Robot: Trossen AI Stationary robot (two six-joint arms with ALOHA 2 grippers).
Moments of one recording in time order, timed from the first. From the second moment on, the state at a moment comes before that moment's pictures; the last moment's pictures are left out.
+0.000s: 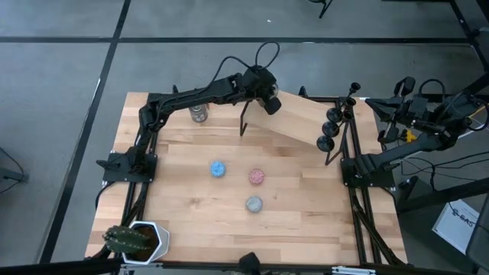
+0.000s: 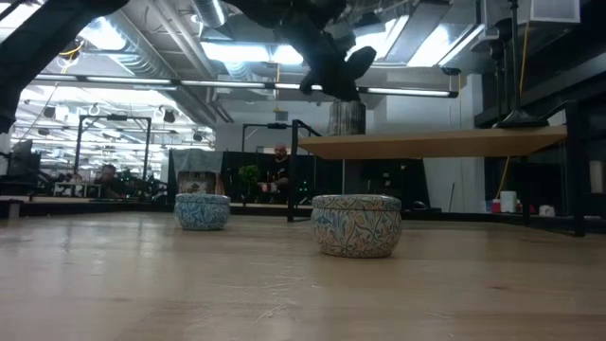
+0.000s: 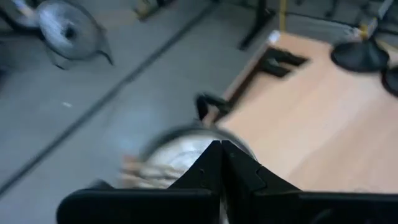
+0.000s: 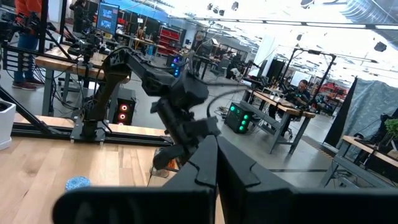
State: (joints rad) left arm 0.40 2.05 1.96 -0.44 -0.25 -0.04; right arm 0.34 0.36 1.17 -0.74 0.68 -0.32
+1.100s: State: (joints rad) left arm 0.21 1.86 1.92 -1.36 -0.48 -0.27; right arm 0.34 0.36 1.17 -0.74 0.68 -0.32
